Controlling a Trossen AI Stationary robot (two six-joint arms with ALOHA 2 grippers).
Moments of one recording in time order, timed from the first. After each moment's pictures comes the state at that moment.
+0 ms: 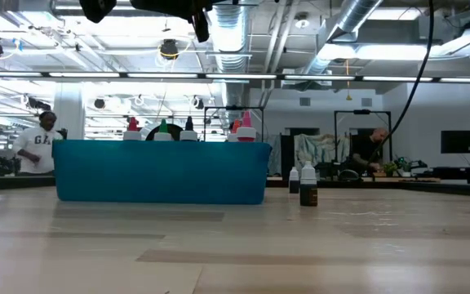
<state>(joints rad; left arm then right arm) -0.14 0.82 0.96 -0.56 -0.24 -0.36 0.01 1.97 1.72 -0.05 -0.16 0.15</state>
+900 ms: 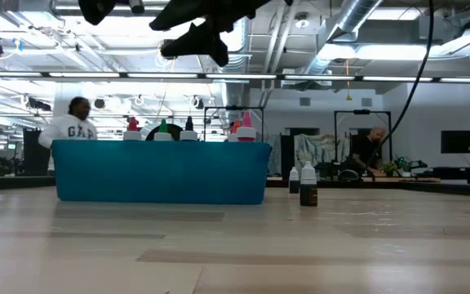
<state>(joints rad) -0.14 0.82 0.96 -0.58 -0.27 -0.36 0.01 1.97 1.72 -0.37 -0.19 0.19</state>
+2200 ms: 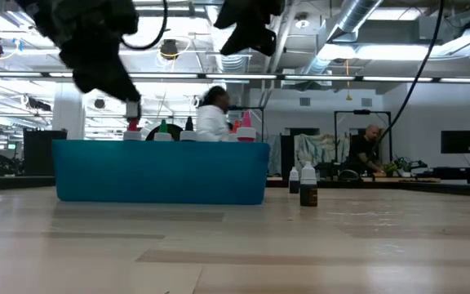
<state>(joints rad) -0.32 1.16 0.71 -0.37 -0.44 -0.61 0.06 1.85 1.71 -0.79 -0.18 0.24</state>
